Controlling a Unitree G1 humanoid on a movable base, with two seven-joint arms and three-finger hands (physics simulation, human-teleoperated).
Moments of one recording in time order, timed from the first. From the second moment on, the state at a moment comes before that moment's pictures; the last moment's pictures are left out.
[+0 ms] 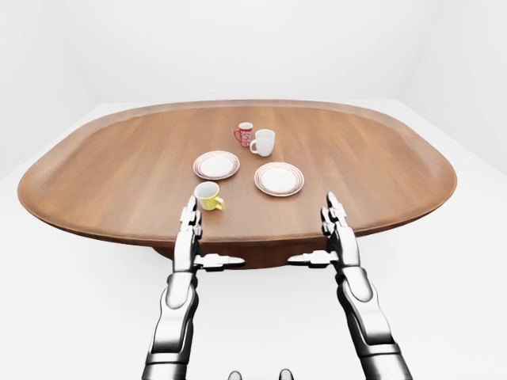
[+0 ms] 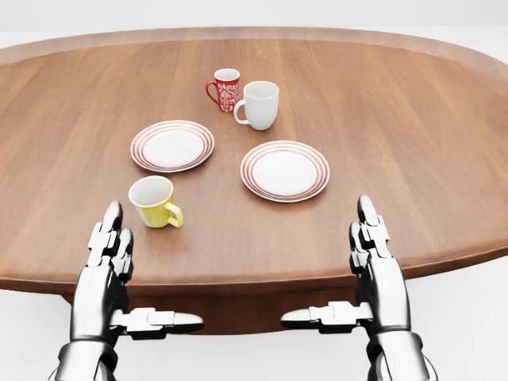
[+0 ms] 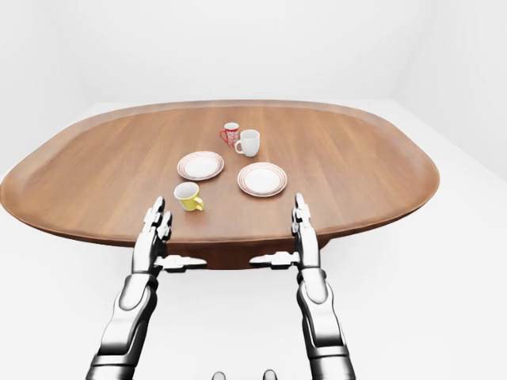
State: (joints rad) left arm -0.03 0.02 0.01 0.08 -0.02 -0.06 0.01; right arm -0.03 -0.04 0.00 0.08 0.04 -0.07 -0.01
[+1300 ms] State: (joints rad) left arm -0.03 0.05 0.09 -0.60 -0.03 0.09 -0.12; right arm -0.02 -0.04 -0.08 -0.48 0.03 0.09 0.11
